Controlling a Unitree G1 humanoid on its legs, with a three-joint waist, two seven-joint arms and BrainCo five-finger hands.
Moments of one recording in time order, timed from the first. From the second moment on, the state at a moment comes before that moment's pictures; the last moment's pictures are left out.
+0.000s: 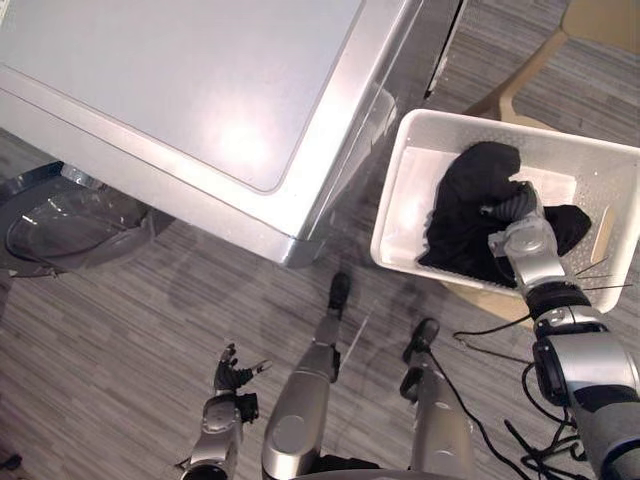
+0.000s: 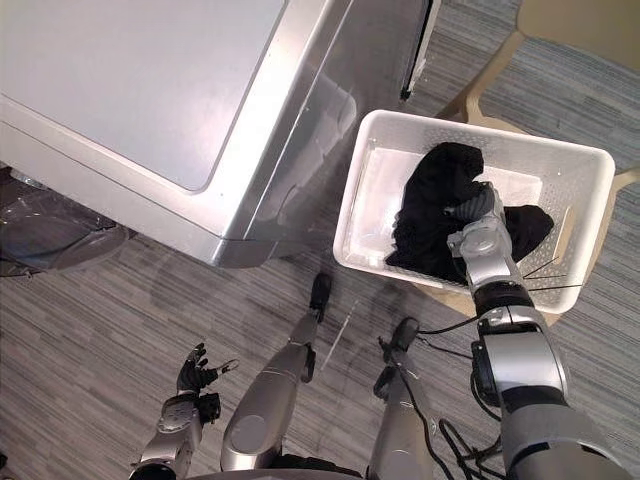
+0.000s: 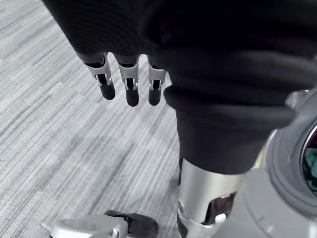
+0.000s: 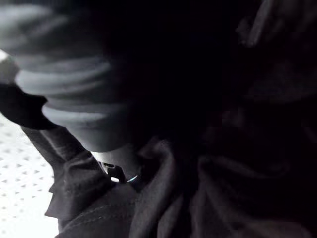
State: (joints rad) left arm 0.04 0.08 0.07 0.67 -0.09 -0.10 0.20; right arm -0.79 -0.52 0.01 0.90 -0.19 0.05 -0.26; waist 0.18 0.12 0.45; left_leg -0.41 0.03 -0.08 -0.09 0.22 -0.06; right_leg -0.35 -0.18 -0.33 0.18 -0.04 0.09
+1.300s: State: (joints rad) left arm 0.22 -0.02 0.06 0.28 -0.08 -0.05 0.15; right arm -0.17 -0.05 0.08 -0.19 0.30 -0.15 -0.09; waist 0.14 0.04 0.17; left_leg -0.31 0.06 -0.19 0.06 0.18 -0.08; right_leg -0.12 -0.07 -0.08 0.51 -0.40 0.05
